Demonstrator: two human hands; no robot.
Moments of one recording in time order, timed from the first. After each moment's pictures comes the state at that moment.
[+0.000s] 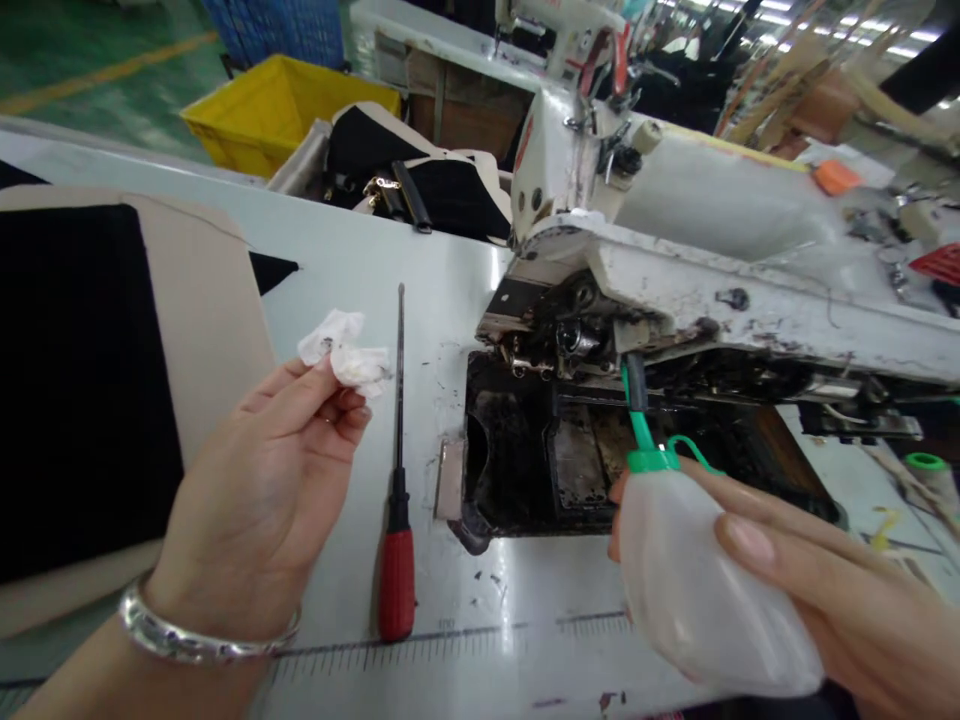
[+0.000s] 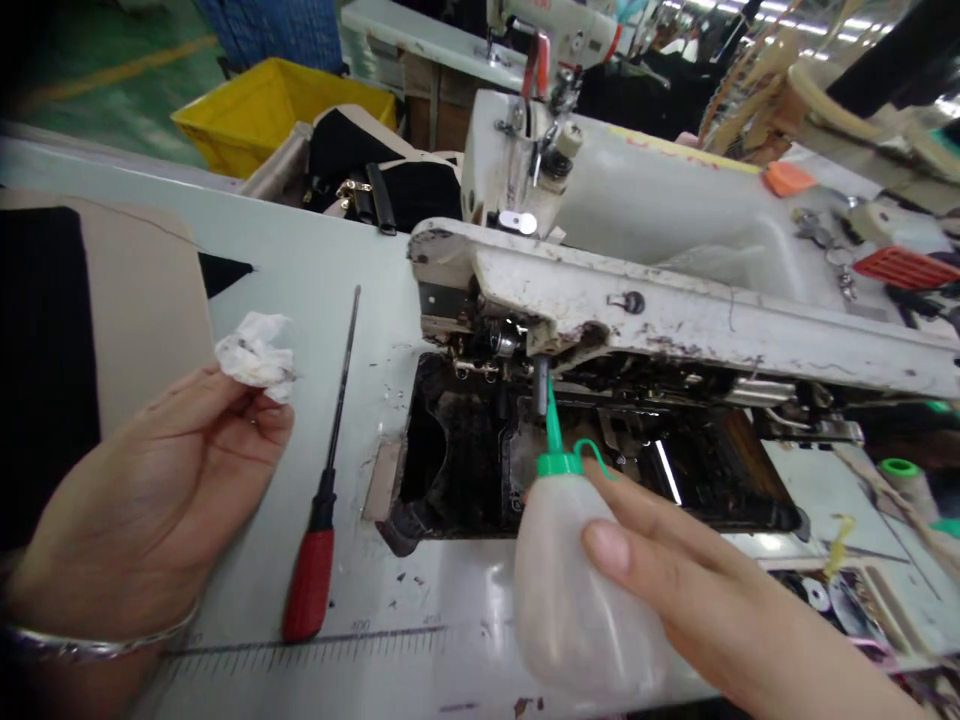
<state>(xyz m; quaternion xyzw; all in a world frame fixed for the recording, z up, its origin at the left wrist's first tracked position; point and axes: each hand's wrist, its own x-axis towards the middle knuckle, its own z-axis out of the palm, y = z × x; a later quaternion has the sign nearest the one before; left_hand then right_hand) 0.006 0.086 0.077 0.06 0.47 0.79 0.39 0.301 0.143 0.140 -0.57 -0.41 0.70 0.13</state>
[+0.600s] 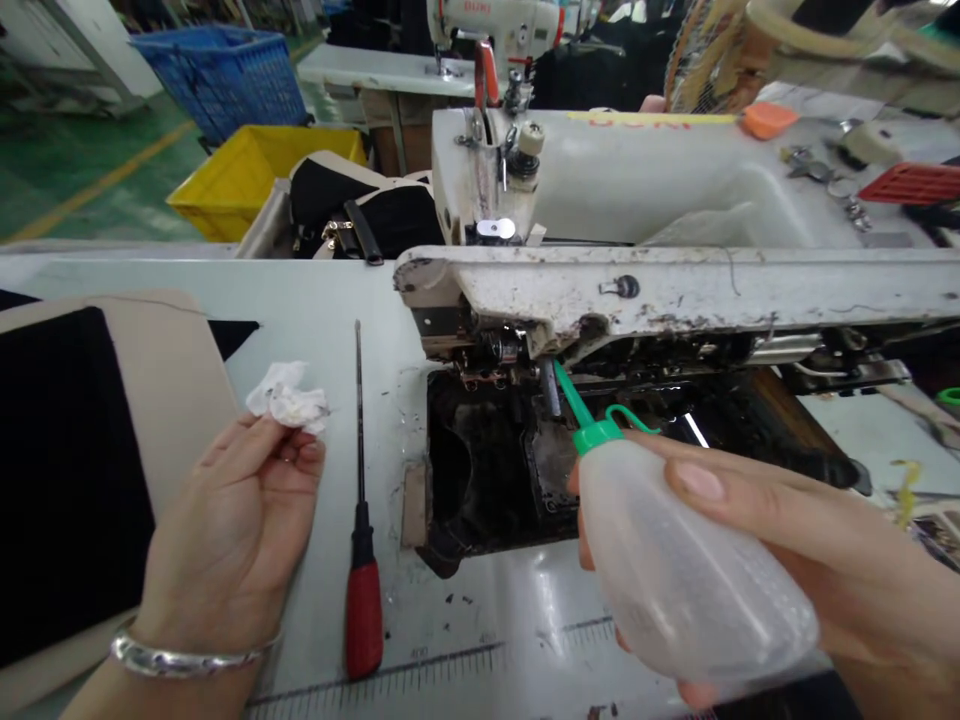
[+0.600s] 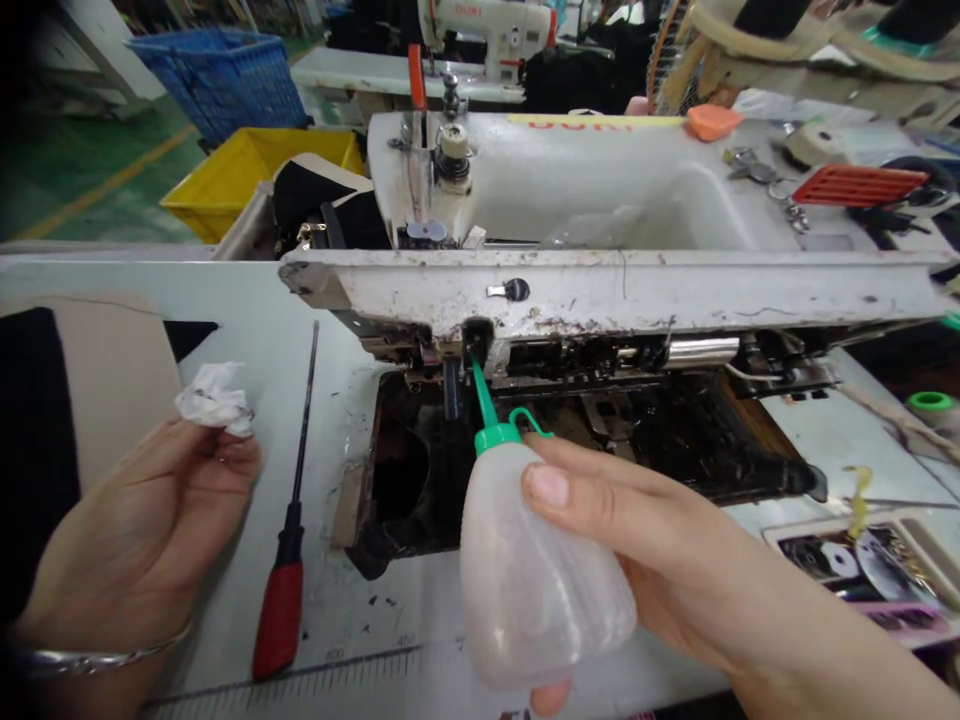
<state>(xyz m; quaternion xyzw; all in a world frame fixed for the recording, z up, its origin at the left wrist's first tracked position) 0.001 0.095 0.072 0.07 0.52 0.77 0.36 0.290 0.165 0.155 -0.41 -0.34 0.84 0.08</state>
